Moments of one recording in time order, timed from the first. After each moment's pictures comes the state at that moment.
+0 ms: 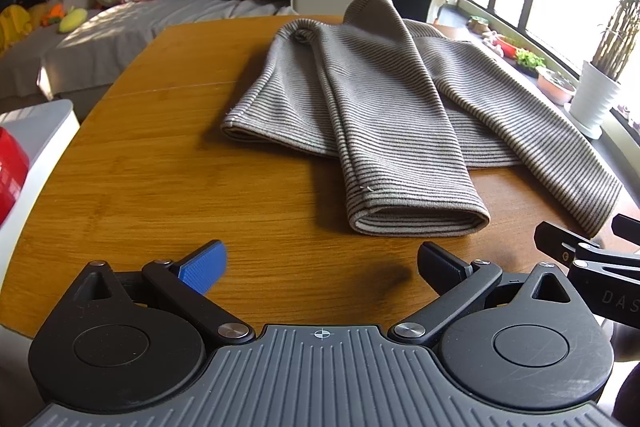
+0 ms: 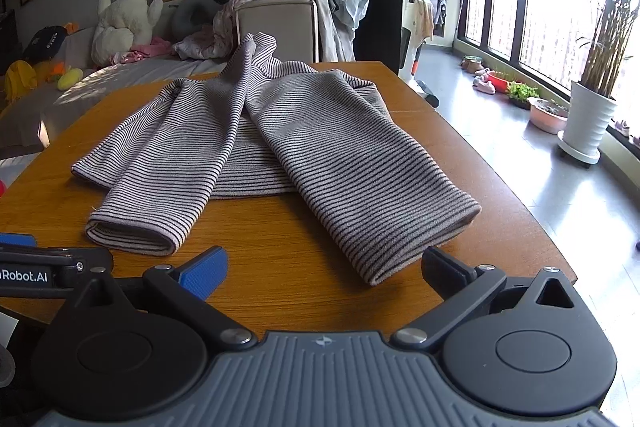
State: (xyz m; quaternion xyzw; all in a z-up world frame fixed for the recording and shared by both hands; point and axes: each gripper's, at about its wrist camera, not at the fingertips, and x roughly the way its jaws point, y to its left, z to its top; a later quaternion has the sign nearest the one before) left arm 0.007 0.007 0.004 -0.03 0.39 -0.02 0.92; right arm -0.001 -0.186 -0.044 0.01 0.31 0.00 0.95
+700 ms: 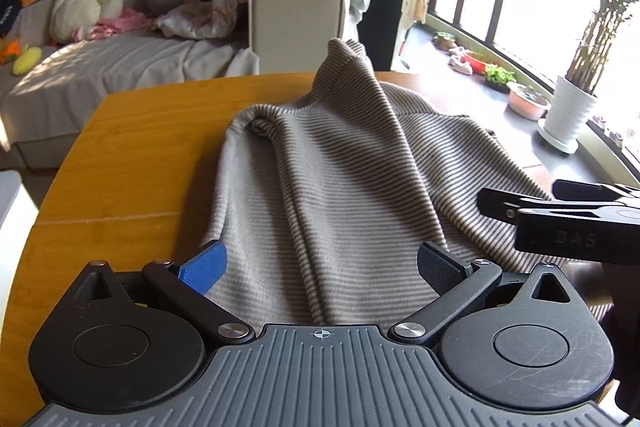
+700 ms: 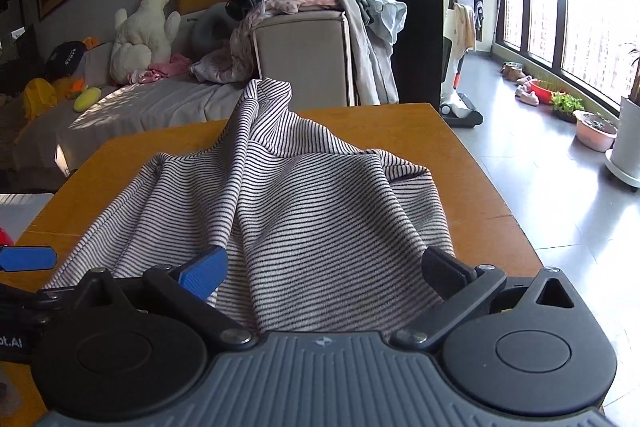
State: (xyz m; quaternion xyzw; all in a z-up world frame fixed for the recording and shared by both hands) left arm 0.132 0.000 0.036 -0.01 0.35 -0.07 0.93; right arm 0.170 -0.195 -0.024 0.03 0.31 0.05 0.95
